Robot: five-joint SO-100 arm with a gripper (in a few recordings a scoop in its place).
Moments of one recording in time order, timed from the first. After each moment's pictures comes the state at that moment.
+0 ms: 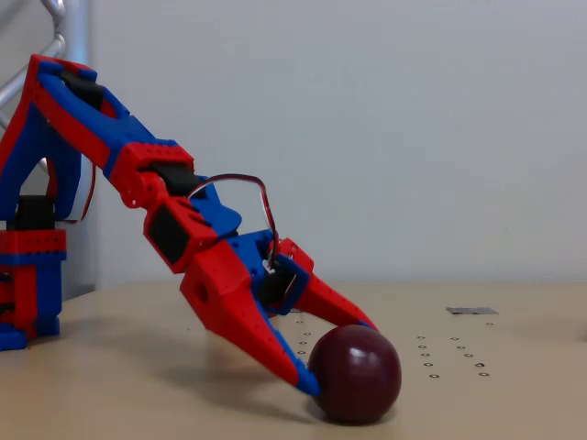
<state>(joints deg) 34.4 55.6 88.9 4.9 -81.1</state>
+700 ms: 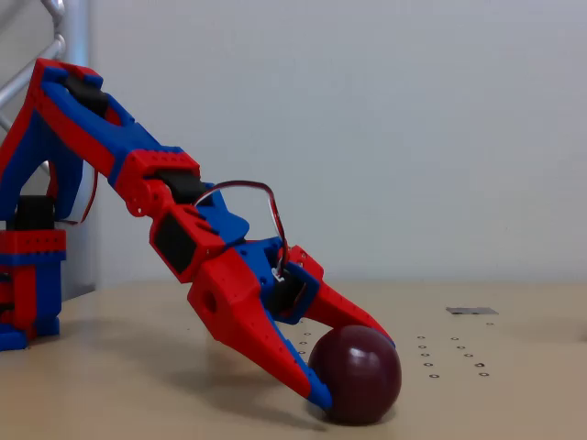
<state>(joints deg) 34.8 51.3 83.7 4.9 -81.5</state>
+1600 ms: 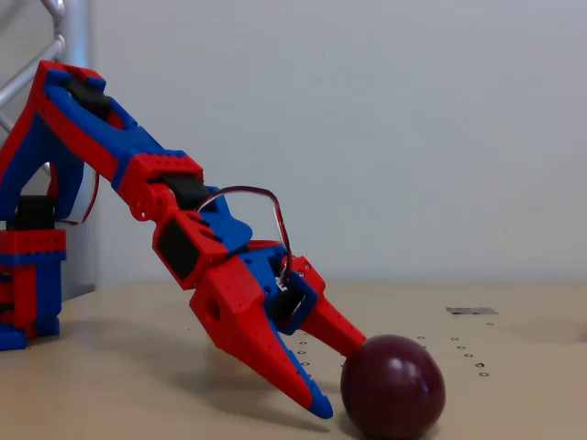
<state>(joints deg) 34.5 49.3 81.4 7.0 -82.6</state>
